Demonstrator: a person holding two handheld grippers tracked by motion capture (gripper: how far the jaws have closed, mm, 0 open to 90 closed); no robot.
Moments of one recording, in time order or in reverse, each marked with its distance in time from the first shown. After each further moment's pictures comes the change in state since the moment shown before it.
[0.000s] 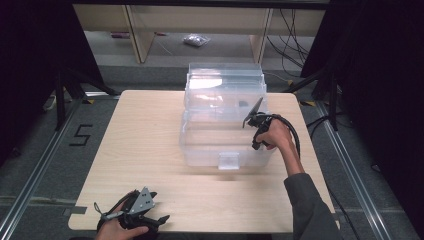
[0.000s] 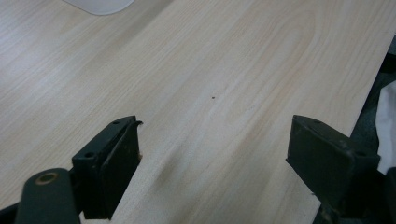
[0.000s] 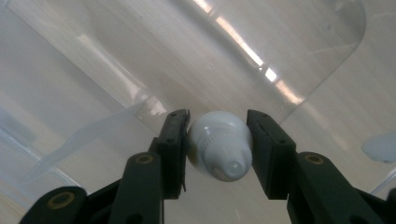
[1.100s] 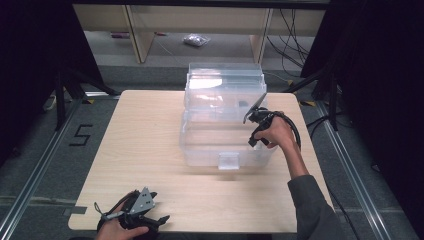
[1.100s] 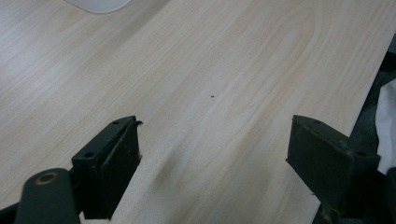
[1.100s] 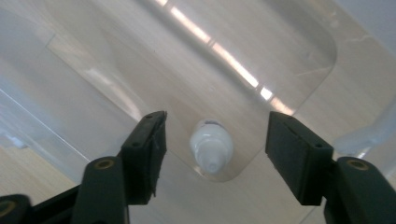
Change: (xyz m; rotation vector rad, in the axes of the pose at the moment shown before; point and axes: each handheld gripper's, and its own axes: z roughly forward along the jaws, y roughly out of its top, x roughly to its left) left arm -0.001 0.000 0.000 0.002 0.000 -0.001; right arm 0.004 -0.004 -0.023 -0.132 -0.004 -0.010
